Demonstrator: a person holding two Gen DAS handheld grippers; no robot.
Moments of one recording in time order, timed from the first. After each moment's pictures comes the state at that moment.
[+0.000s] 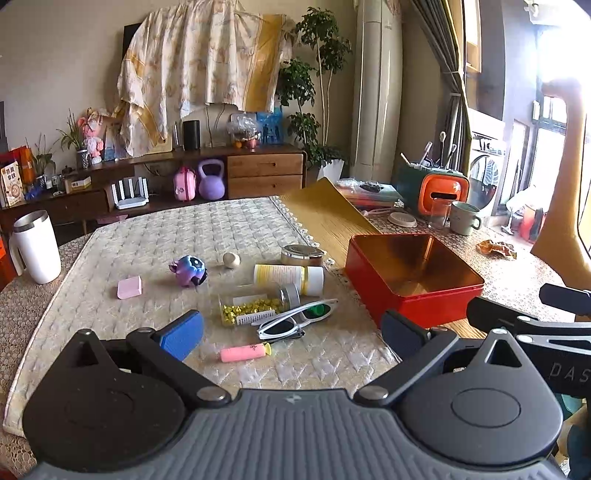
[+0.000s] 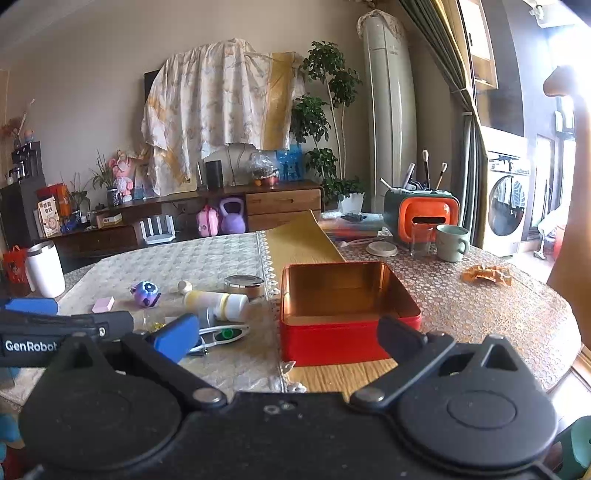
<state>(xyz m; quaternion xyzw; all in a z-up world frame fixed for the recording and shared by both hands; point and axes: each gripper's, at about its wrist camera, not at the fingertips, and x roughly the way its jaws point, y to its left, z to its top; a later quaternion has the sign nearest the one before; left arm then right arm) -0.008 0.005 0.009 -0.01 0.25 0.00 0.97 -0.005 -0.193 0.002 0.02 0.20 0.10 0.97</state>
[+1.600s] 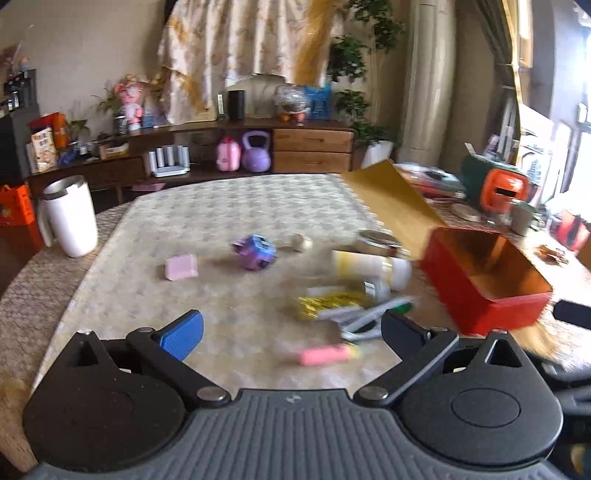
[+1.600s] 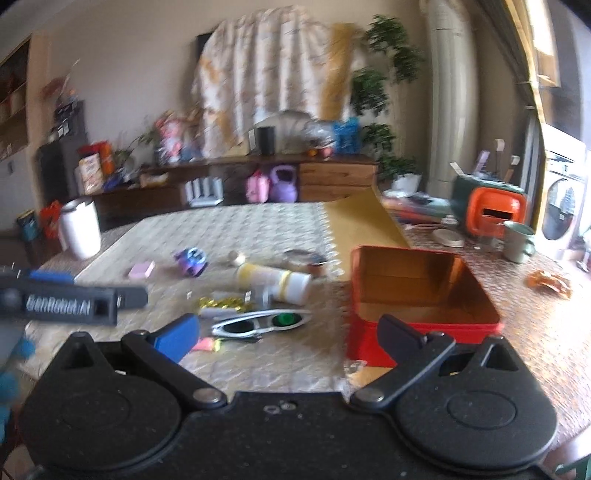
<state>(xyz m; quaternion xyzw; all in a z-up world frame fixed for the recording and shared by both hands) 0.037 0.085 -0.008 -0.04 0.30 0.07 0.95 0.039 -0.130 -0.013 -0.04 0.25 0.20 0.95</state>
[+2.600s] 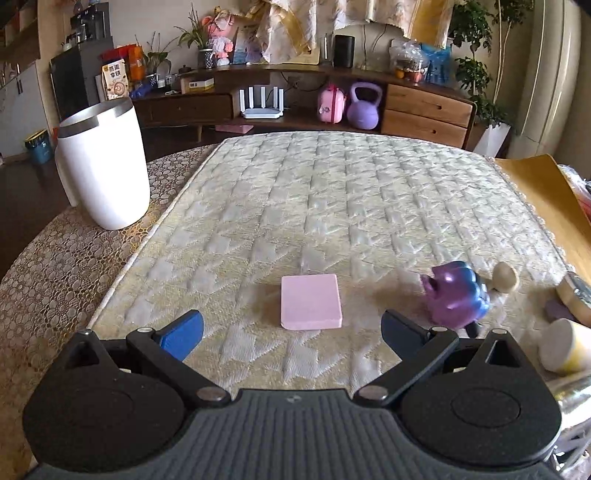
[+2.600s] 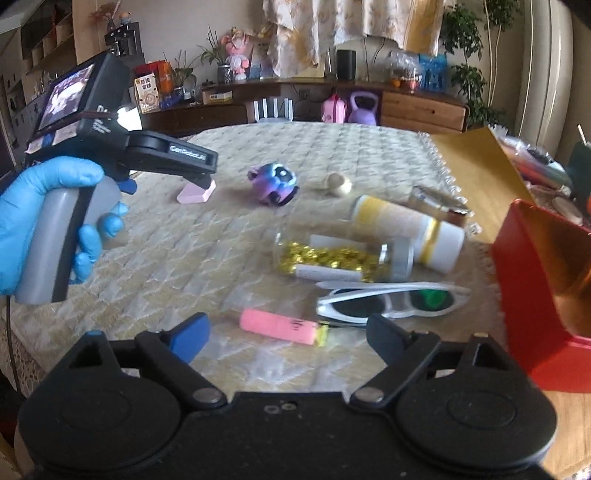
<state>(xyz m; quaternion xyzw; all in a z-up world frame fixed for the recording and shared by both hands) 0.195 0.238 -0.089 -0.09 0.37 0.21 0.90 0.110 -0.012 -0.083 -0.09 0.36 0.28 0.89</state>
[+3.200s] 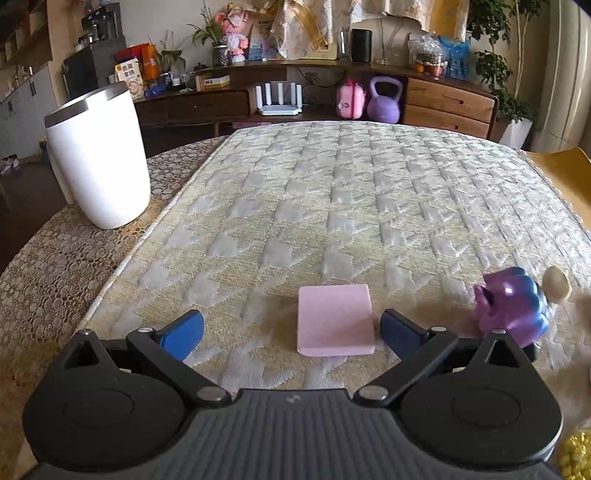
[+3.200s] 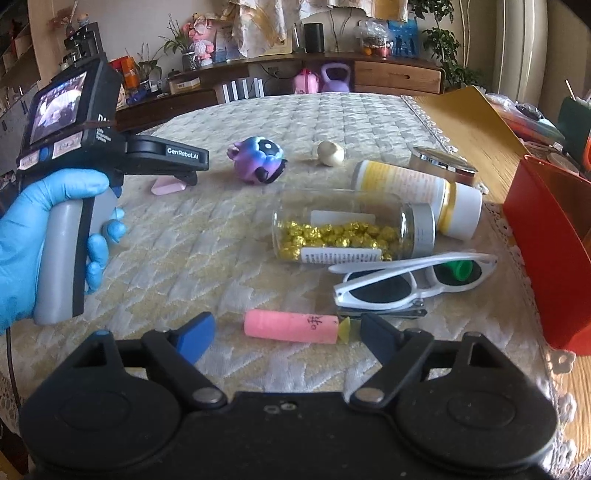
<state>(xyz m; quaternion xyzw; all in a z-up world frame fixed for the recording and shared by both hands) 0.226 0.252 -0.119 -0.08 0.37 0.24 0.89 0.125 0.006 -0.102 -0.06 0.40 0.23 0.89</state>
